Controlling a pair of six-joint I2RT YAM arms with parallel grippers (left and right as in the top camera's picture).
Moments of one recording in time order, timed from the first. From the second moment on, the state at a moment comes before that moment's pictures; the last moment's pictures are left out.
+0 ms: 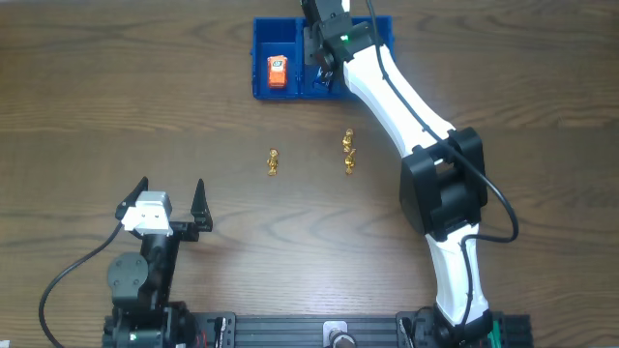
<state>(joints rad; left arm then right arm) 0.01 0.01 0.02 -0.11 0.10 -0.03 0.45 2.25 2.02 -0.67 0.24 0.35</state>
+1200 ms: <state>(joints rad) 0.01 0.01 0.02 -0.11 0.10 -0.03 0.69 2.15 2.10 -1.13 0.15 0.47</state>
